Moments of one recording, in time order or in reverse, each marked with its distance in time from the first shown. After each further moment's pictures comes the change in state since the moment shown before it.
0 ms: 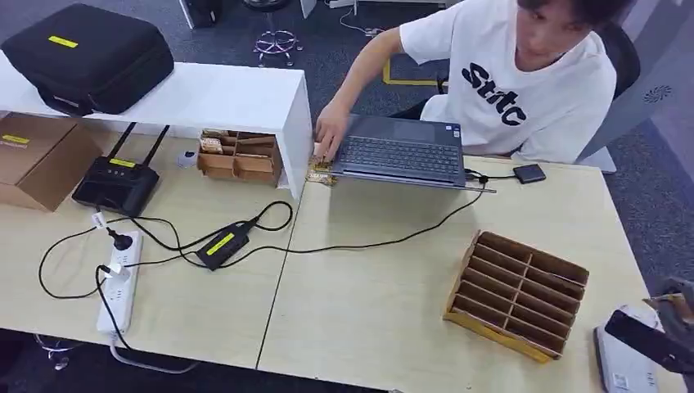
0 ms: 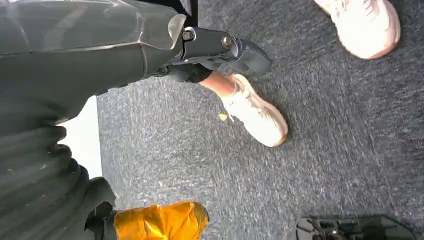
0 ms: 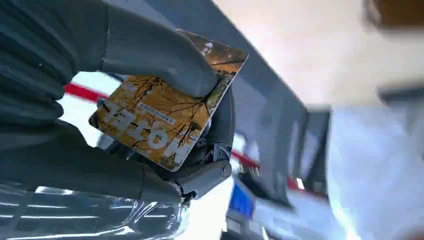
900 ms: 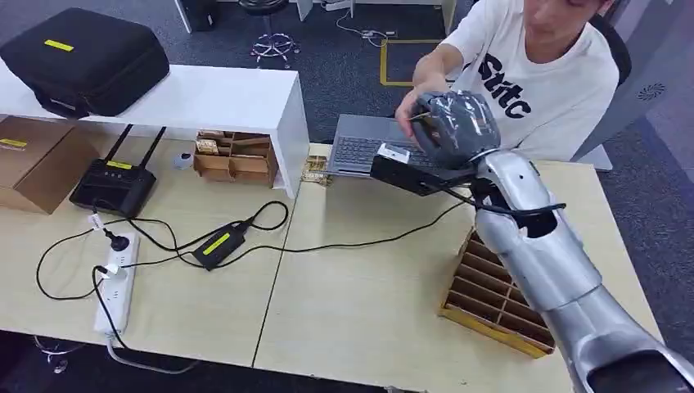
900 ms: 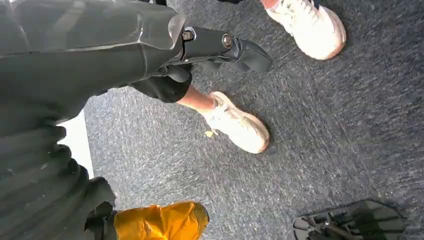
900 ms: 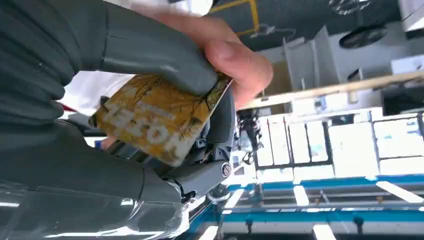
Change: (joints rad) left arm -0.073 -0.019 -0.026 -0.013 -0.166 -0.037 0.021; right arm -1.147 0.743 0.795 0.581 0.152 -0.021 -0.043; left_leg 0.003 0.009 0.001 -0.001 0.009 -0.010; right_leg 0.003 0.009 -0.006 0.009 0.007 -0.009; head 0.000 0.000
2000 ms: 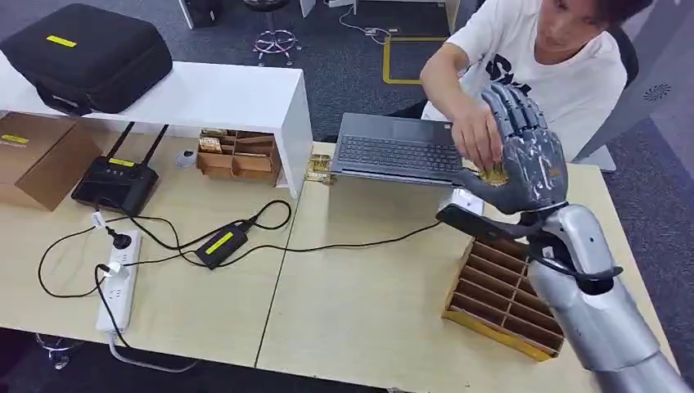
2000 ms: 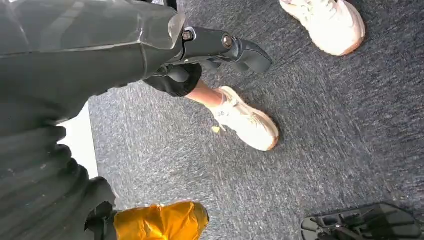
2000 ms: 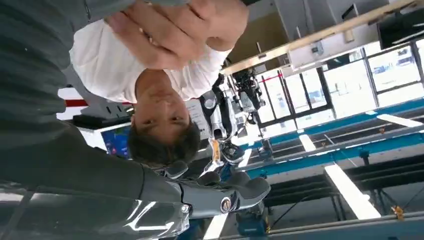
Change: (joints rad) left arm 0.043 0.005 -0.012 0.000 0.061 0.027 -0.021; right arm 0.350 -0.237 -0.196 -0.338 -0.052 -0.251 -0.136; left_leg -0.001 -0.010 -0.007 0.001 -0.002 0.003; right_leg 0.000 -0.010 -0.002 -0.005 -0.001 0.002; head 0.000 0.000
